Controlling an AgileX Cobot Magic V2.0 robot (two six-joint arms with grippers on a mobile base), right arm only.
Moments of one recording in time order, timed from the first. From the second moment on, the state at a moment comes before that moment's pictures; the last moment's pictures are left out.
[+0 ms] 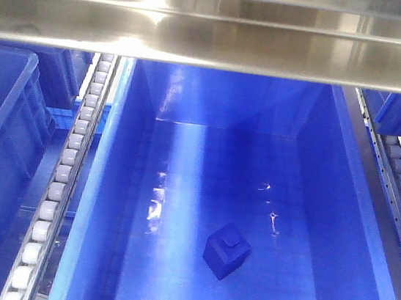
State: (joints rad) arm 0.06 0.08 -0.26 -0.01 0.20 -0.03
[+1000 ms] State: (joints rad) arm 0.01 -0.01 0.03 -0.01 -0.04 -0.03
